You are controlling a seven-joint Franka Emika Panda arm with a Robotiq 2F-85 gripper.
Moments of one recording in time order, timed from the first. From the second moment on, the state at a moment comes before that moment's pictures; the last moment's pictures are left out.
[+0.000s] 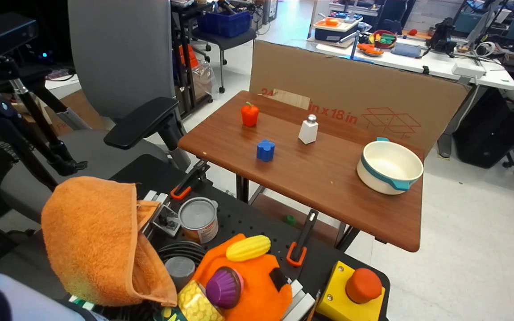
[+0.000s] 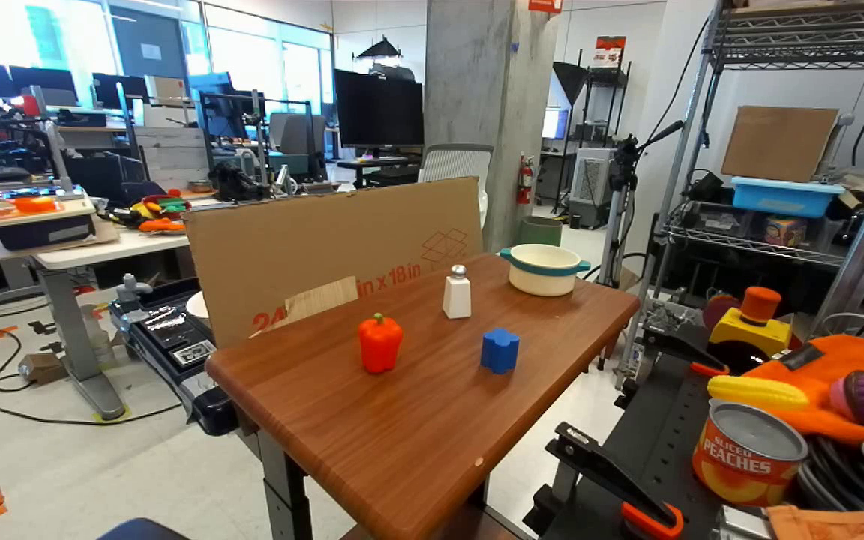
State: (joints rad) arm -0.03 -0.54 0.08 -2.34 -0.10 1.90 0.11
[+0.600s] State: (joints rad) arm -0.02 -0.40 0.08 -2.31 -0.09 1.99 0.18
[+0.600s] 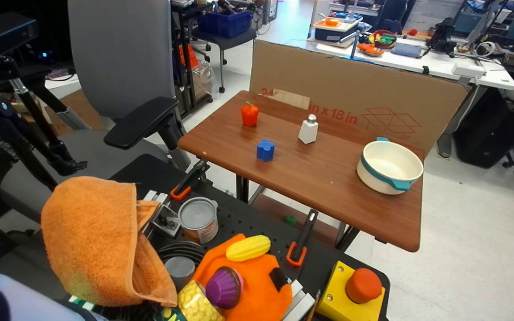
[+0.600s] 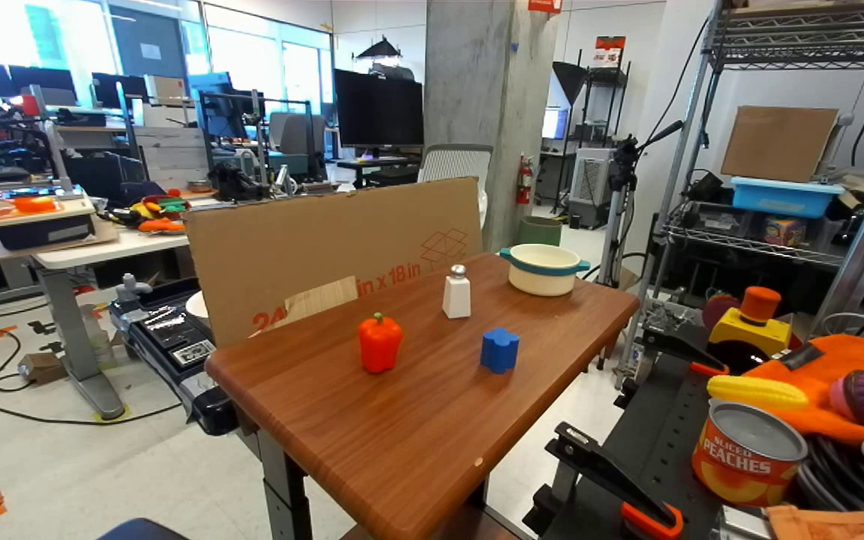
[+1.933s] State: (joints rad) arm 0.02 0.54 -0.03 -1.79 -0.10 2.10 0.33
